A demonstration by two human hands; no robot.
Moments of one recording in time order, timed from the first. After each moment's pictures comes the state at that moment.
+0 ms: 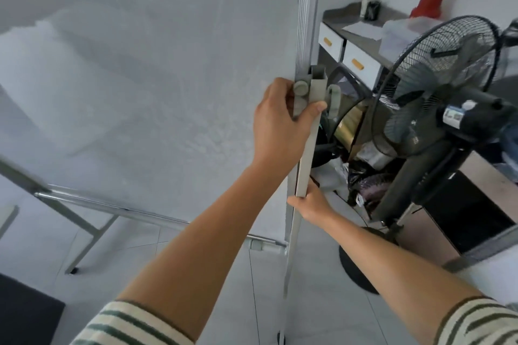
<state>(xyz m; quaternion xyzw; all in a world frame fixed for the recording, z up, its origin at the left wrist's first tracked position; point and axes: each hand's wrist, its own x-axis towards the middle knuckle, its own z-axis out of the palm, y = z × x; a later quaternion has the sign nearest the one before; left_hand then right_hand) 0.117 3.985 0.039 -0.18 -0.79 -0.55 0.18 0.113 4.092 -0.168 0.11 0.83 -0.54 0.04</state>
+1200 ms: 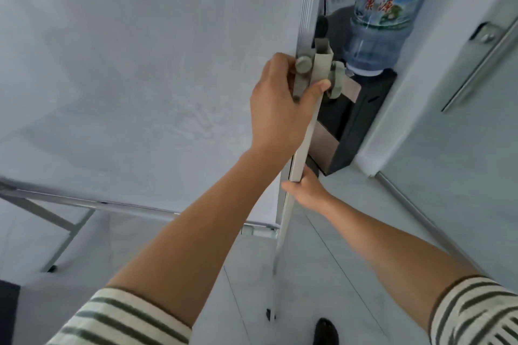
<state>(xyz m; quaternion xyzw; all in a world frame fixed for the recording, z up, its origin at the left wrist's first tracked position) 0.527 4.017 0.032 -0.30 -0.75 -0.58 0.13 0.561 4.118 -0.162 0.23 0.80 -0.55 0.00</state>
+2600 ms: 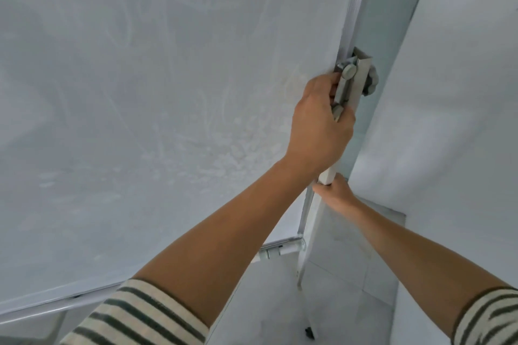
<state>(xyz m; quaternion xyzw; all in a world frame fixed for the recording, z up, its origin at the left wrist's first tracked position) 1.114 4.099 0.041 -0.56 -0.60 -0.55 -0.15 1.194 4.183 -0.156 0.54 0.68 -0.45 -0.22</state>
